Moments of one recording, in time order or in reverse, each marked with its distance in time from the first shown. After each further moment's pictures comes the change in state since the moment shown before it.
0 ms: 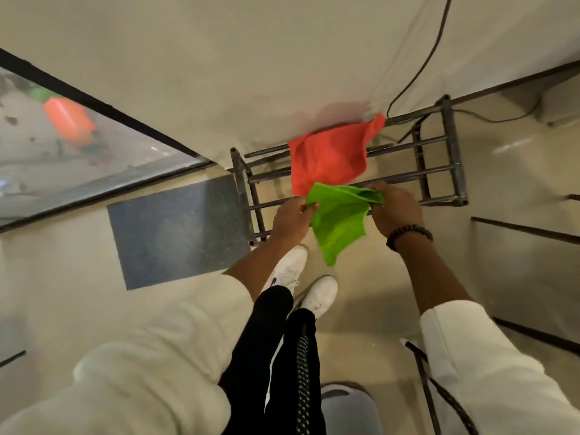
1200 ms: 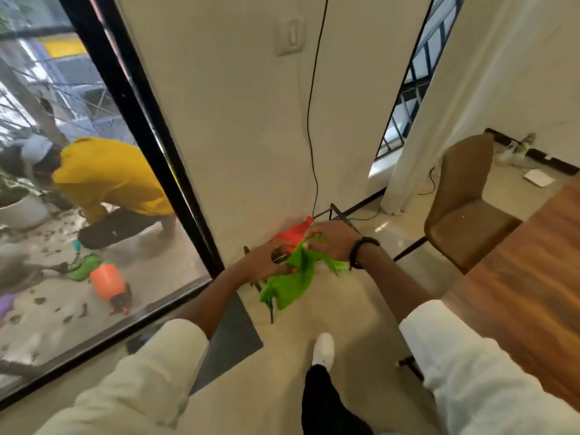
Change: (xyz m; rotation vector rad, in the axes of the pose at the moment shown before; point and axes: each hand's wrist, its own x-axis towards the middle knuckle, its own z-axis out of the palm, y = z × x) left_hand -0.436 -0.003 -0.249 0.325 -0.297 0.724; right_hand -0.484 -0.250 -0.127 -0.005 0.136 -0.309
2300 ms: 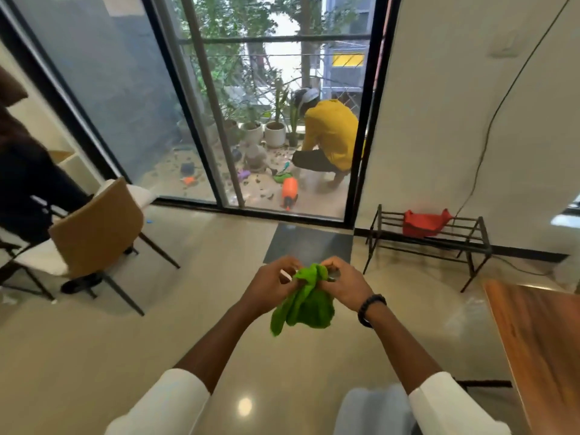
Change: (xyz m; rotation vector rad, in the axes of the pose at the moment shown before) left_hand -0.496 0.200 0.395 -0.204 1.002 -0.394; right_hand -0.477 -0.046 0.193 0.458 -0.329 -0.446
